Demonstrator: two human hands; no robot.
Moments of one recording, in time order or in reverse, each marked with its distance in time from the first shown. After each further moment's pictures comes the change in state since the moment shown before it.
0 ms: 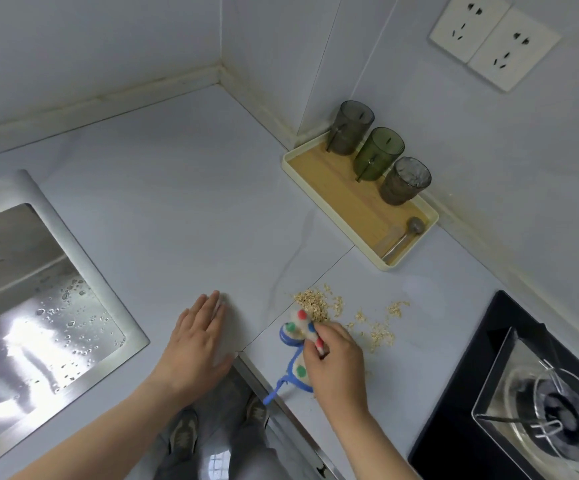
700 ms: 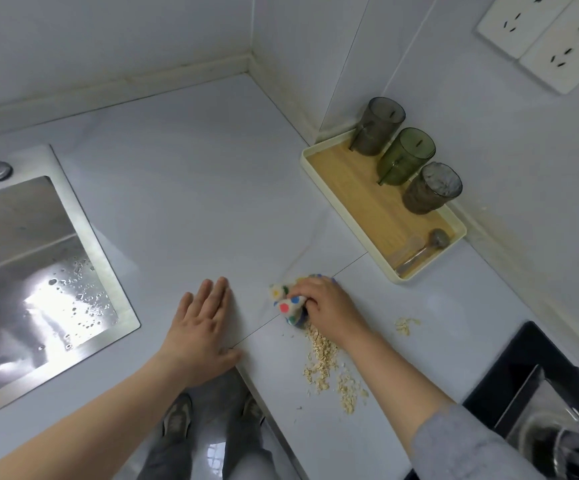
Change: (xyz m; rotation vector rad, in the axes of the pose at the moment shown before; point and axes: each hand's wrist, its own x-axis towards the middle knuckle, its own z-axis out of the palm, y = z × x) left_hand 0.019 0.027 0.000 0.059 -0.180 -0.196; right_hand 0.120 0.025 0.002 -0.147 -0.522 -0.374
